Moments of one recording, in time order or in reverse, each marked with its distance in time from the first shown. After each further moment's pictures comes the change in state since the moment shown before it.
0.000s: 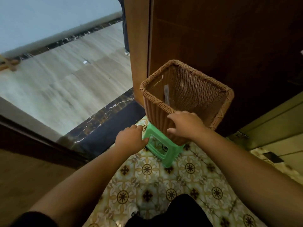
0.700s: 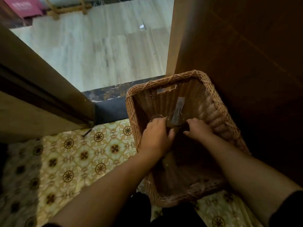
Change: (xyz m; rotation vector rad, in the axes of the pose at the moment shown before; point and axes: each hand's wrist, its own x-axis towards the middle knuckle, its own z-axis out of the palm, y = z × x) left_hand 0.232 0.203 0.005 -0.587 0.310 -0.611; right_hand 0.279 0.251 0.094 0.011 -0.319 -0.222
